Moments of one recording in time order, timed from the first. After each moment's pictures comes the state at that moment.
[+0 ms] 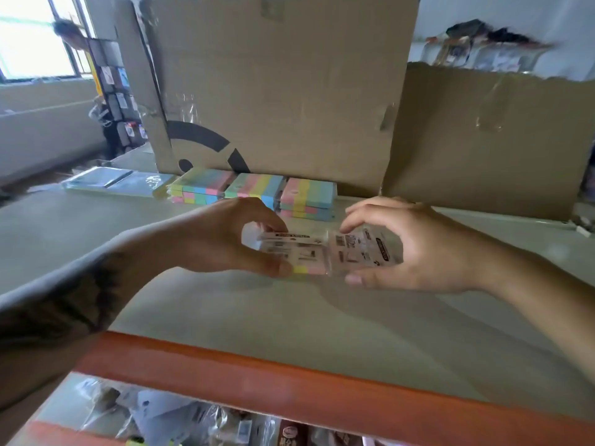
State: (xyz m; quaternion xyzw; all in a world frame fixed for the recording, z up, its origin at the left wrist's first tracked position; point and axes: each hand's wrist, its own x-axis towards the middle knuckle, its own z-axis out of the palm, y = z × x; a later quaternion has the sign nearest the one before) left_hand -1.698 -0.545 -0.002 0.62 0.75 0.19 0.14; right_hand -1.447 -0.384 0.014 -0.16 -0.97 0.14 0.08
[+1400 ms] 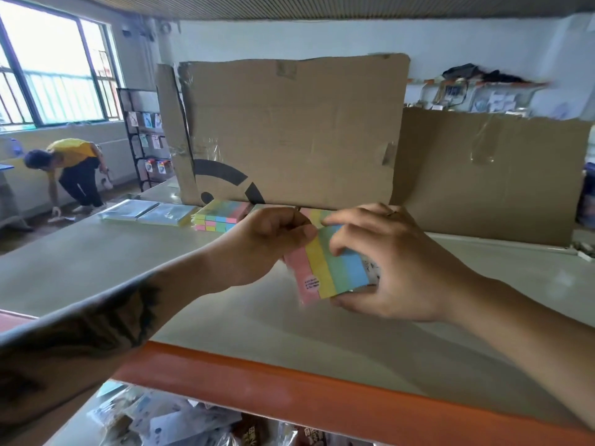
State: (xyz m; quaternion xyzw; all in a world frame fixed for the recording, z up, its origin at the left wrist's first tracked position) left_hand -1.666 -0.539 0.002 0.57 0.62 0.48 0.23; right_hand -1.468 -0.411 0.003 0.01 -0.95 -0.03 0.30
